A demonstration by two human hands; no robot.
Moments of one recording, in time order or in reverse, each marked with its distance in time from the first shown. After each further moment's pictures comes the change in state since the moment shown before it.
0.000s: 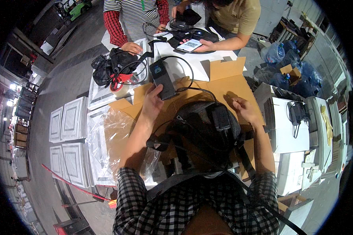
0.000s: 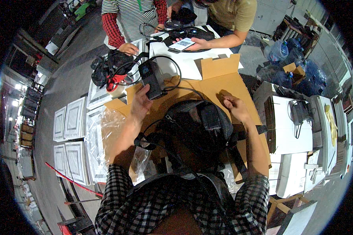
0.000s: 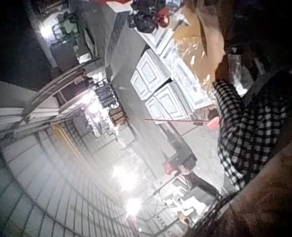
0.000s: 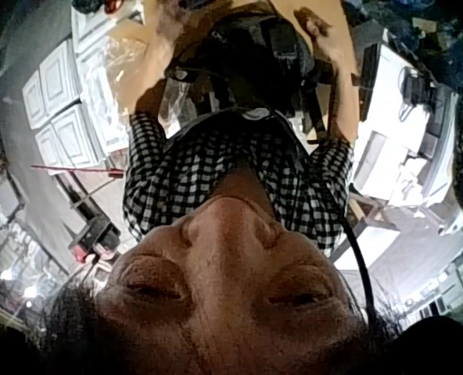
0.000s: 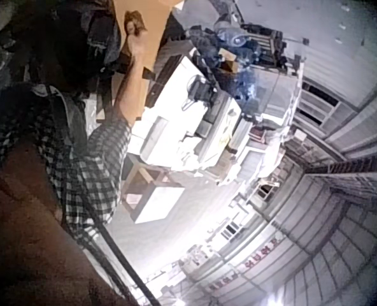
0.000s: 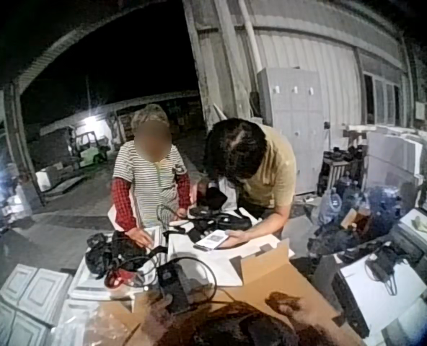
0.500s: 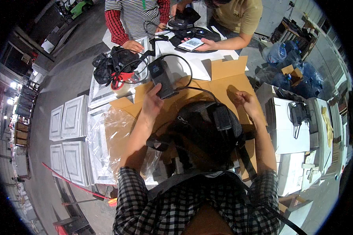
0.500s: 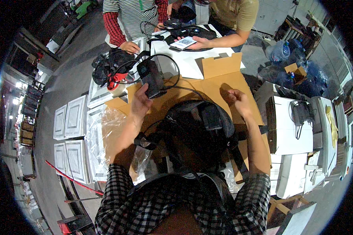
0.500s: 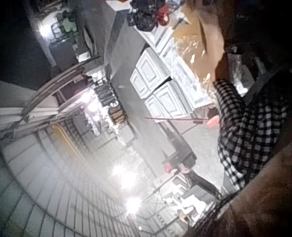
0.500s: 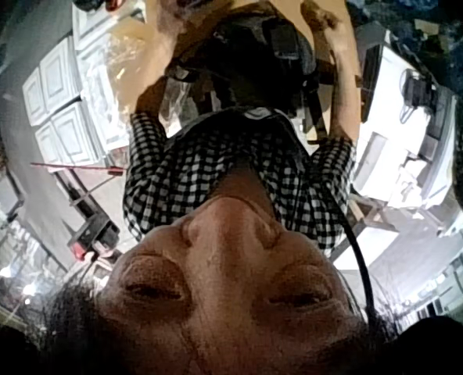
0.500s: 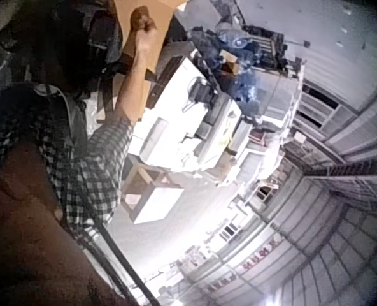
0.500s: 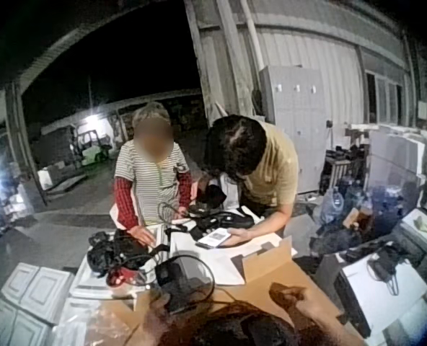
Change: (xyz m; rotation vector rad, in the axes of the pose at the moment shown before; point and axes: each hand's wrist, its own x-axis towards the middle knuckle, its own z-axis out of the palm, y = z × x) left_hand 0.003 0.001 -0.013 -0.050 -0.010 -0.026; right_hand 0.016 -0.003 -0.002 0.128 0.171 -0.093
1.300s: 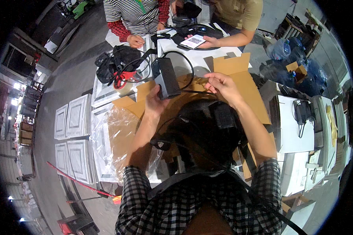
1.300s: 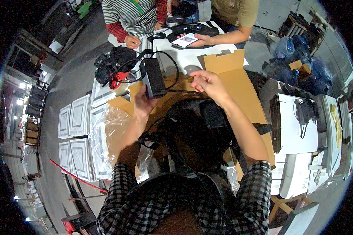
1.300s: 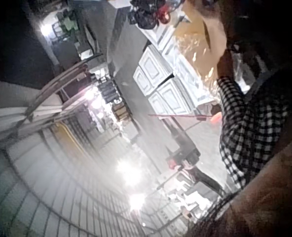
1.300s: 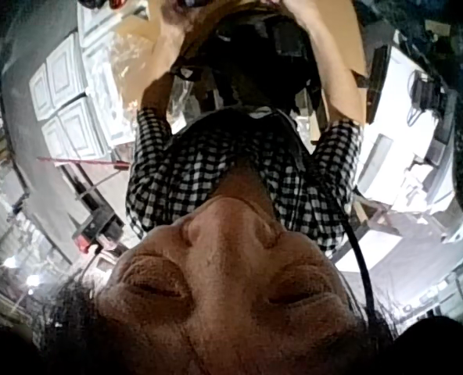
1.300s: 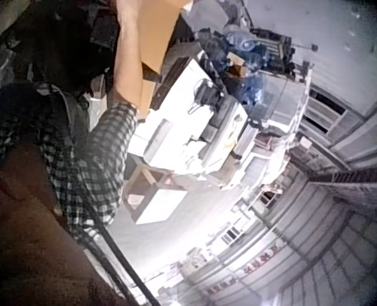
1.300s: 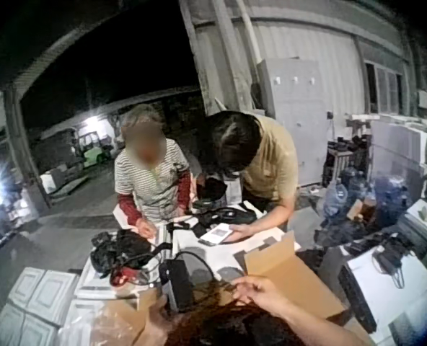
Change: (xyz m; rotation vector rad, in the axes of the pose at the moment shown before) left_hand 0.002 -0.016 -0.005 -0.264 0.056 0.006; right_hand 0.018 -0.120 0.079 0.460 -0.402 -0.081
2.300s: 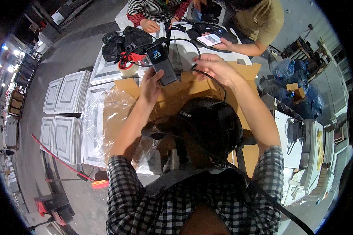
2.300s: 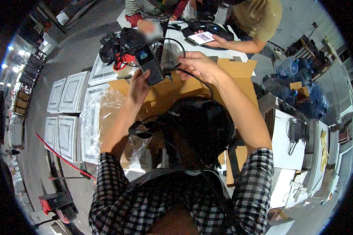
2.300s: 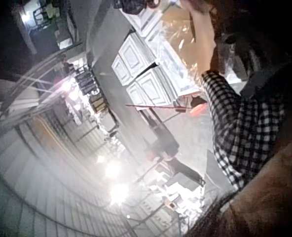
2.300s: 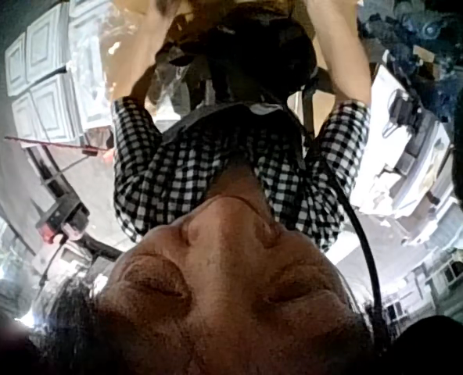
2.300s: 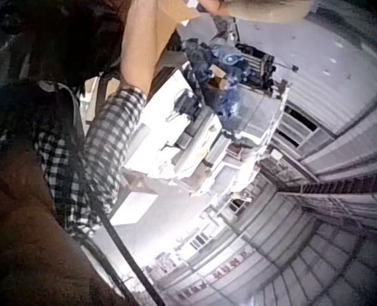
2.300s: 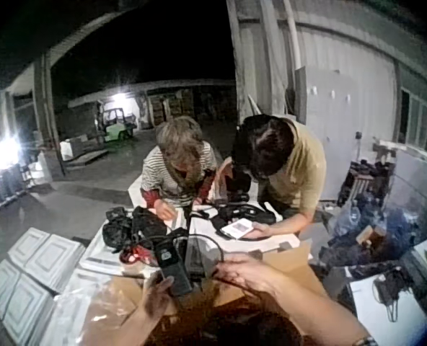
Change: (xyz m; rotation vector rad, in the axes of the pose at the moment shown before) left_hand -0.017 0.030 0.017 0.310 0.017 0.317; right_hand 0.071 -0.051 0.049 0.062 -0.299 0.282
